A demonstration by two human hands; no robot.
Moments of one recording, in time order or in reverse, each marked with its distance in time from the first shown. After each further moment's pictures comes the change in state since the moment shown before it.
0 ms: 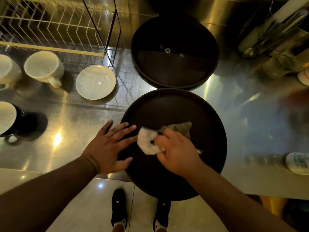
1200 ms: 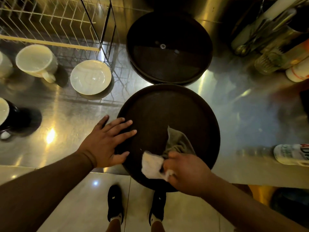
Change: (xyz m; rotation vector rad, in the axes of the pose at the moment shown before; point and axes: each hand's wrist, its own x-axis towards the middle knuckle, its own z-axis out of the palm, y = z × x) left_hand -0.001 0.000 -0.005 -0.011 -0.027 -0.002; right_hand -0.068 0.003 -0.022 0.020 -0.308 -0.063
